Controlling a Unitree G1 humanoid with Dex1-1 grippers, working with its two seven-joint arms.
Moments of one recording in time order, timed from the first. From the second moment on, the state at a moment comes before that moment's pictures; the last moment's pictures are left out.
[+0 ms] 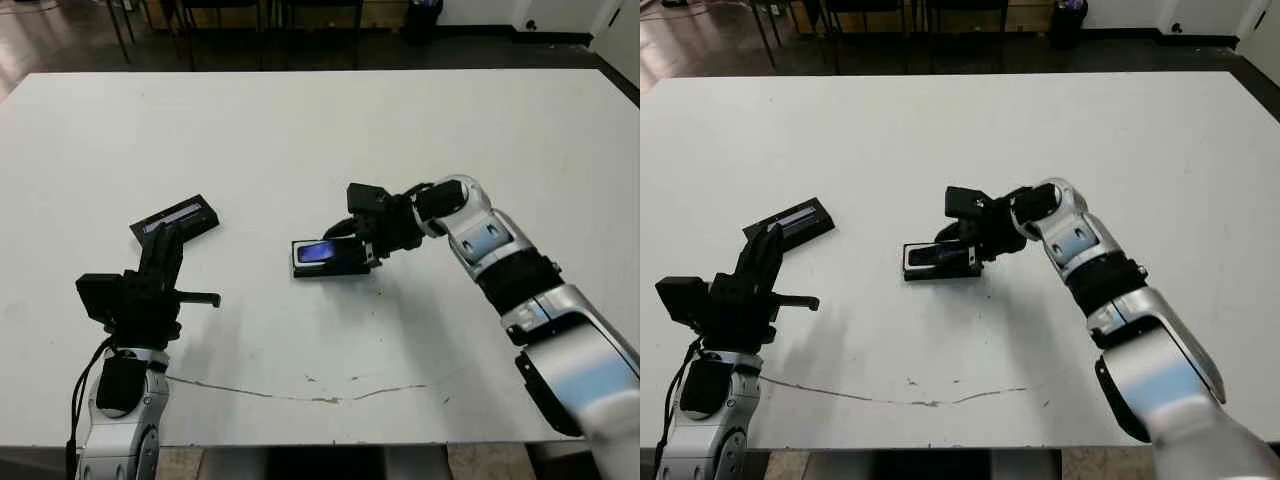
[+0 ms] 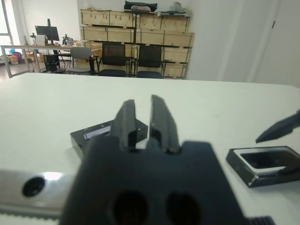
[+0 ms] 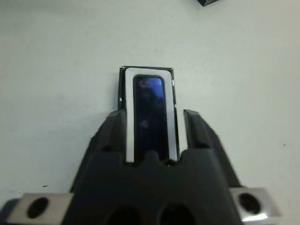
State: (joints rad) left arm 0.20 0.13 0.07 -0.31 -0.14 -0.07 -0.08; right arm -0.89 -0.36 0.49 0.71 -0.13 0.02 1.25
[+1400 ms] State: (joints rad) left arm -0.14 0.76 0.25 -0.20 -0.22 0.19 -0.51; right arm -0.30 -0.45 -0.09 0.07 0.31 0.25 0.82
